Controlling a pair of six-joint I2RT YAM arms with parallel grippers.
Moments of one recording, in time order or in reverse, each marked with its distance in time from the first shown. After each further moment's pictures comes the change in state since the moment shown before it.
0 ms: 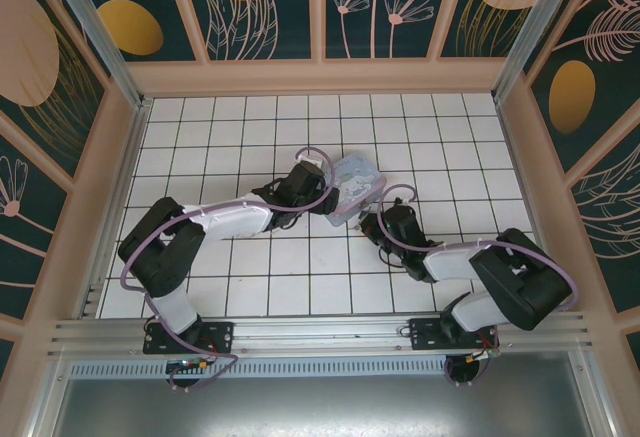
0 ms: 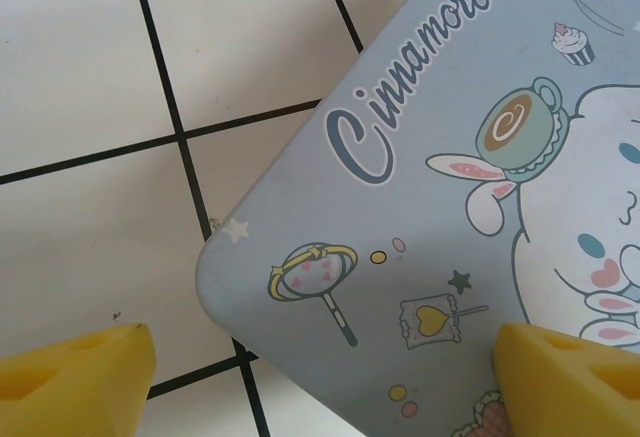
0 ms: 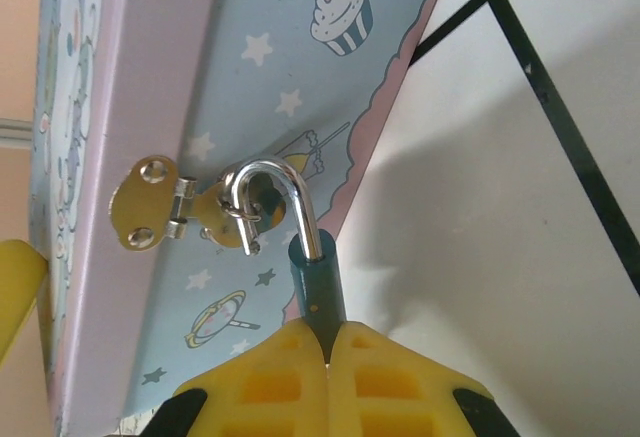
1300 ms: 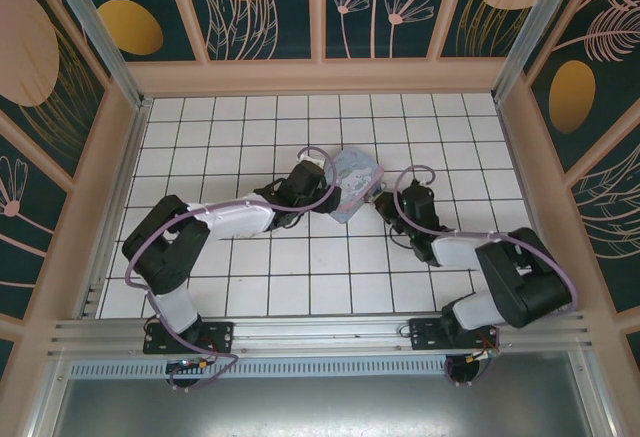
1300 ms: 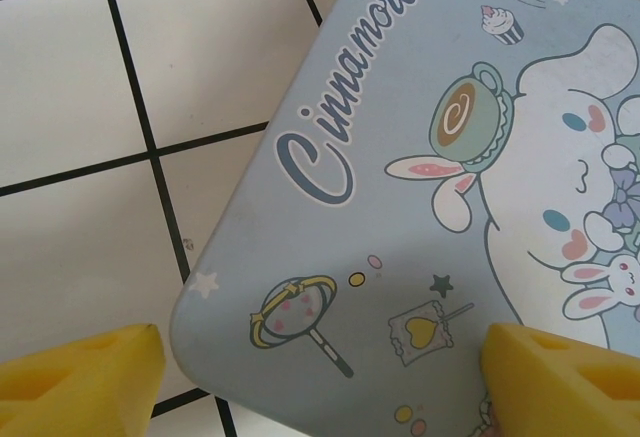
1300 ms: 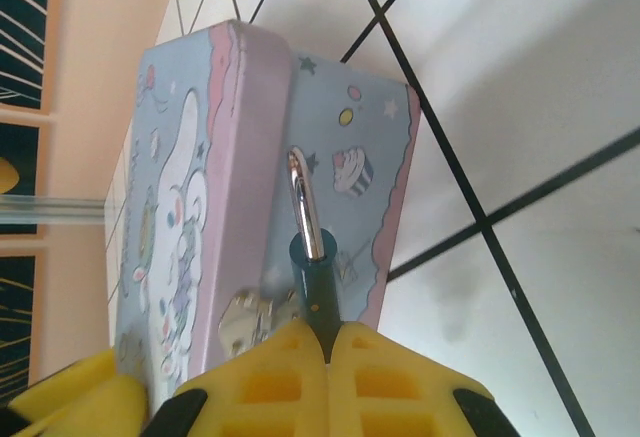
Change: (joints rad) left arm -0.001 0.025 0.013 0.034 0.024 0.003; right arm -0.200 -0.082 0.047 -0.060 -0.105 -0.057
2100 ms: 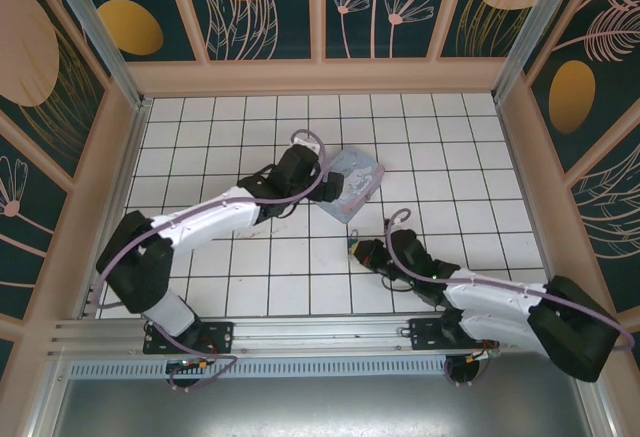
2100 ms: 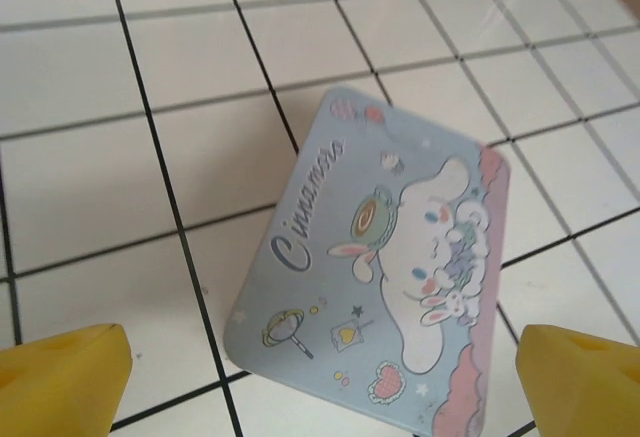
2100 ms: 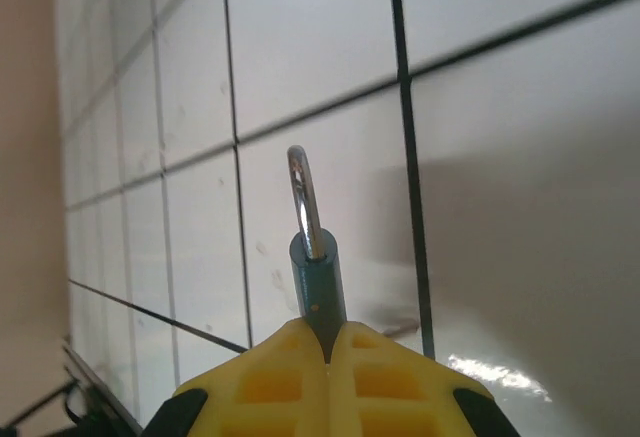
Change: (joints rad) left arm 0.020 -0.250 0.080 -0.181 0.011 0.003; right arm 0.540 -0.174 -0.114 -0.203 0.062 0.055
